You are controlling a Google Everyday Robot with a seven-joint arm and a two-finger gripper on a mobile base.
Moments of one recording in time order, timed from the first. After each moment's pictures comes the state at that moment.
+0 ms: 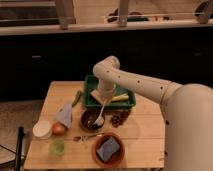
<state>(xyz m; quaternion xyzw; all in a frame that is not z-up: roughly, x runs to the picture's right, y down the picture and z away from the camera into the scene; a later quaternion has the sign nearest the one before) 0.017 0.077 0.822 -0.30 -0.17 -0.43 0.83</state>
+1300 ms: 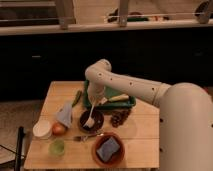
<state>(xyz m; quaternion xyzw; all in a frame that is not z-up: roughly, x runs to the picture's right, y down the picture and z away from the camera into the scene) -0.052 0.095 0.827 -0.25 -0.25 -0.50 0.79</state>
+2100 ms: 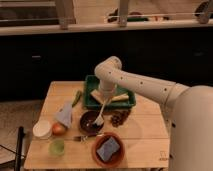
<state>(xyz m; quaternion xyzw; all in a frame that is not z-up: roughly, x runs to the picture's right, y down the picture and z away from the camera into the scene) 0.016 0.064 0.822 -0.27 -0.18 -0.48 0.82</state>
